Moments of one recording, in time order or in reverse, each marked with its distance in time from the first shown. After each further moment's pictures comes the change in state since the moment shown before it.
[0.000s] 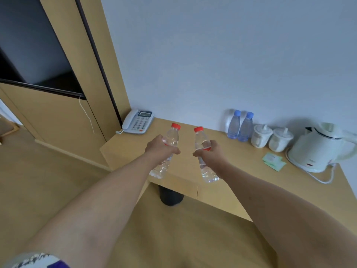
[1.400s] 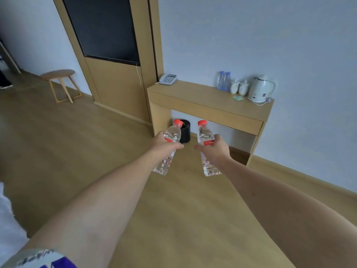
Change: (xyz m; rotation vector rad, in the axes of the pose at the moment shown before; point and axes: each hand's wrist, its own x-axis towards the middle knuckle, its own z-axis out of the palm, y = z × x) left_hand -0.864 -0.128 0.090 -0.156 0.170 -0.085; right_hand -0.792 0.202 -0.185 -0.260 -0.028 -0.182
